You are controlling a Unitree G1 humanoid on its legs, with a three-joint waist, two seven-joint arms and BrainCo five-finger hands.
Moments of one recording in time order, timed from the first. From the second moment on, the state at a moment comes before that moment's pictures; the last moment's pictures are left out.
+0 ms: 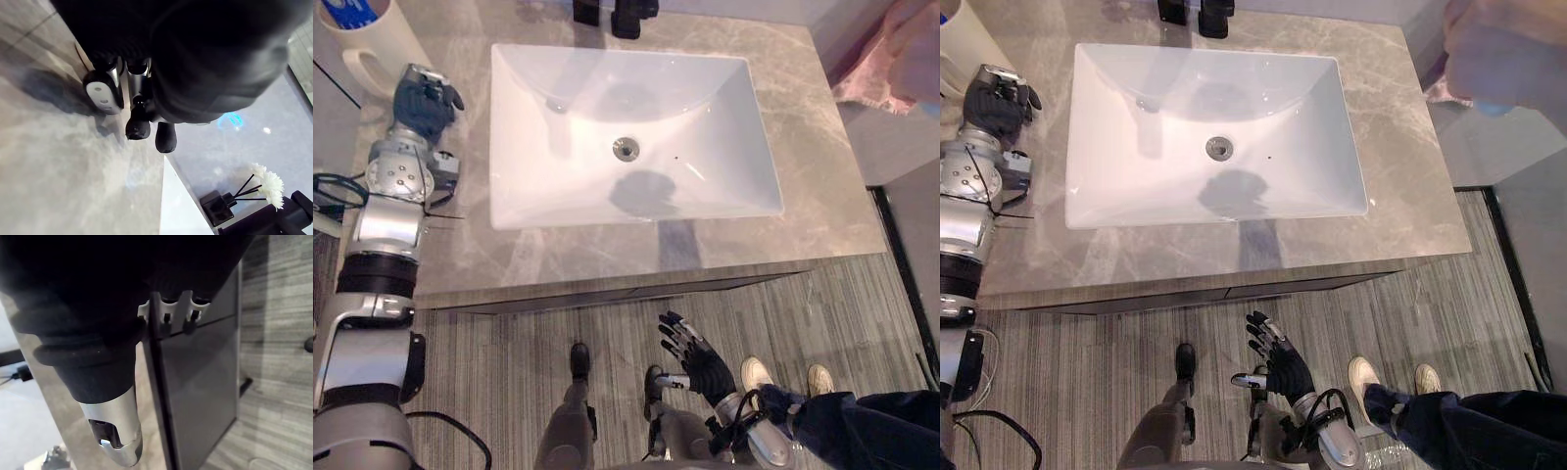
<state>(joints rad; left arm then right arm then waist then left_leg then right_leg) -0.87 0.85 -0.11 0.58 -0.12 -0.06 0.09 0.47 -0.13 0.33 -0.22 0.27 -0.07 0.24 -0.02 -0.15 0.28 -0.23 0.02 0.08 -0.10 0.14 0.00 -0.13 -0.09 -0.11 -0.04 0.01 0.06</state>
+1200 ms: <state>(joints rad) -0.38 0.57 0.05 0.23 -0.15 -0.07 0.04 0.43 -0.16 0.35 -0.22 0.26 -0.06 0.24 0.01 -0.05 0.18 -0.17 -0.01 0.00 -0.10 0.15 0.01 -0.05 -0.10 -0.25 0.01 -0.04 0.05</state>
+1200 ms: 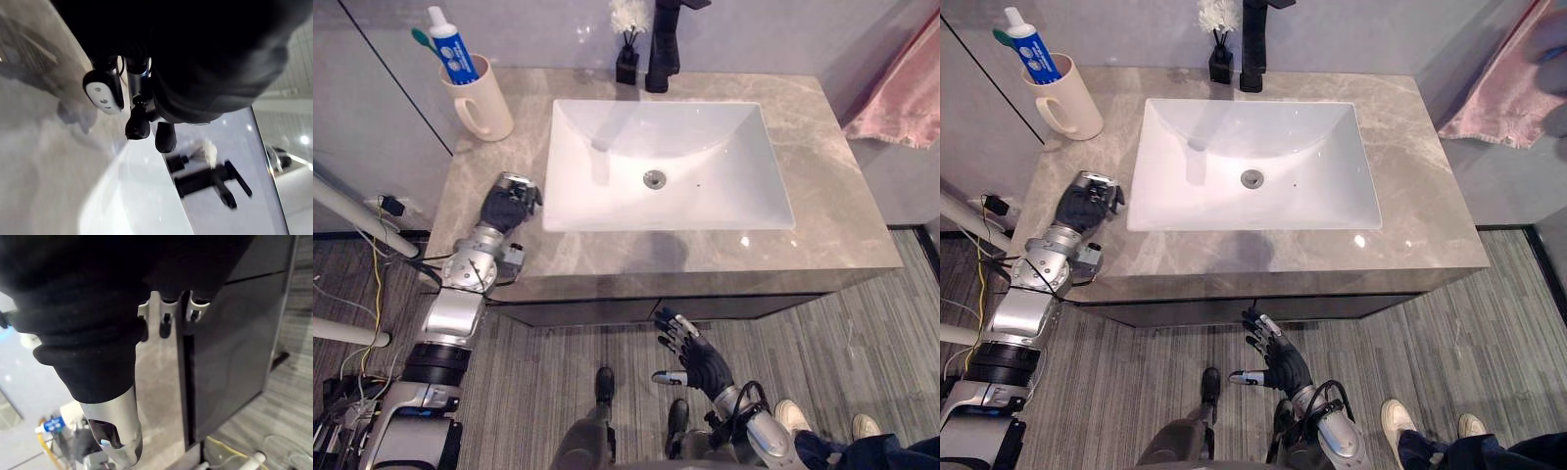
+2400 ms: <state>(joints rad) -1.03 0.84 -0.09 0.68 -0.17 -0.05 0.18 0.44 -0.14 0.37 -0.22 0.26 -0.07 0.19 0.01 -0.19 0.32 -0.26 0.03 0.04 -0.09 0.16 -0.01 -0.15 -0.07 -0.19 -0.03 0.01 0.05</state>
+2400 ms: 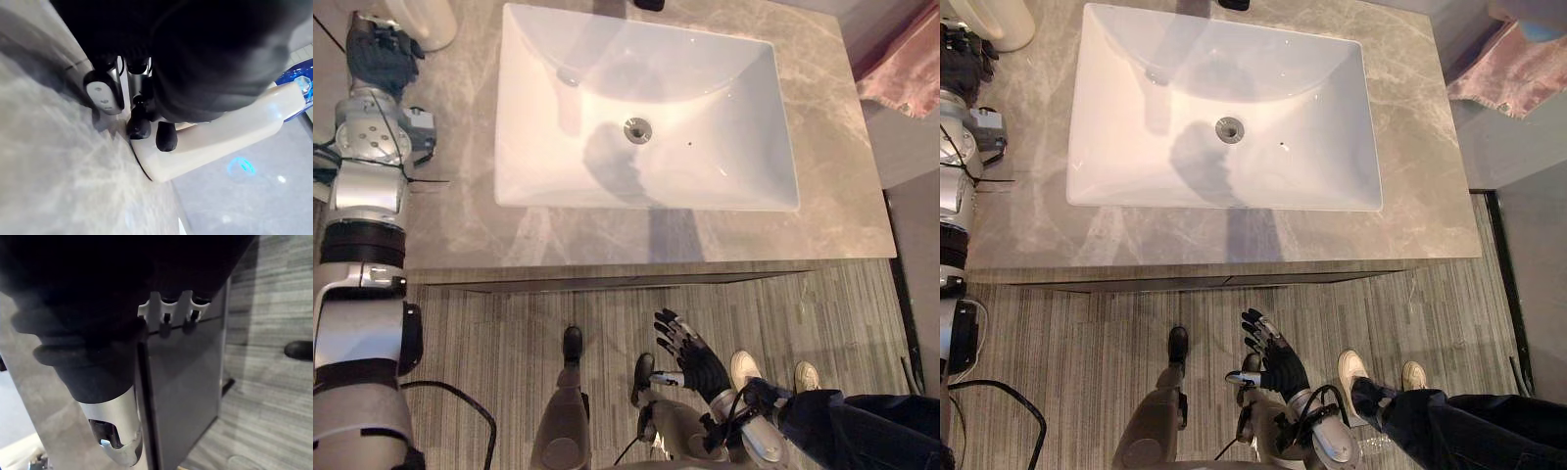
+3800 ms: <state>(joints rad) 0.38 0.06 0.20 -0.22 -0.48 -0.16 0.01 0.44 -0.03 -0.20 0.05 0.26 -0.07 0.10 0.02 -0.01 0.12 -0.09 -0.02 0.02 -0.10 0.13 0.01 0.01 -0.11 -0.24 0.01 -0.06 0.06</state>
